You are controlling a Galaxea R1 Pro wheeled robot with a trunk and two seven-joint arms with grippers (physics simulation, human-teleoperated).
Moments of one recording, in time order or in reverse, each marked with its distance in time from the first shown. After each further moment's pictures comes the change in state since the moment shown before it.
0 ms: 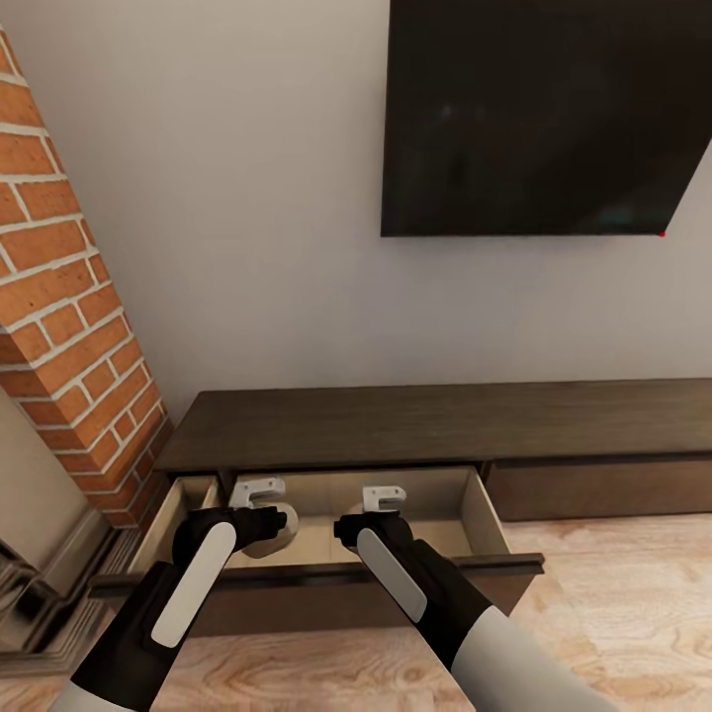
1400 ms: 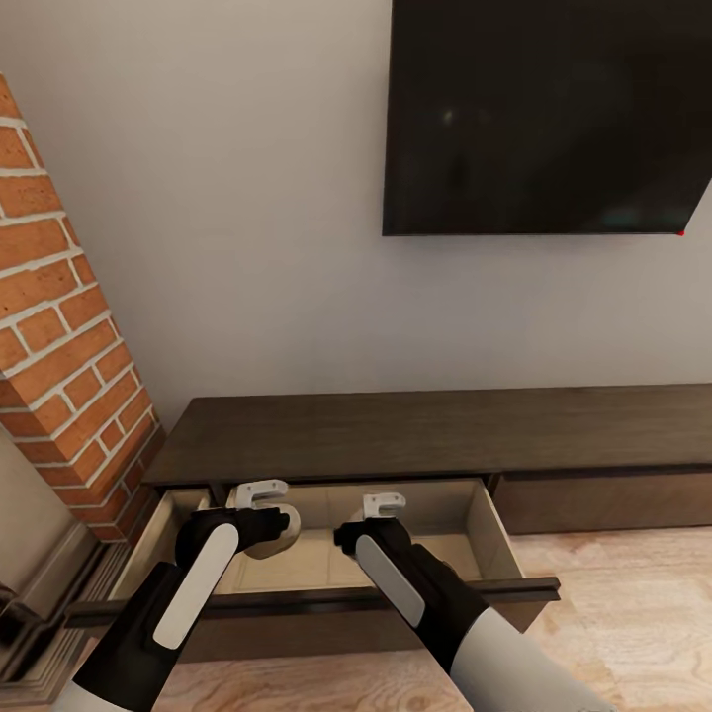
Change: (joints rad) left arm 0.000 0.000 -0.015 0.000 0.001 0.001 -0.002; right arm -0.001 0.000 0.026 0.042 -0.016 -0.013 -0.006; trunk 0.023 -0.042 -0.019
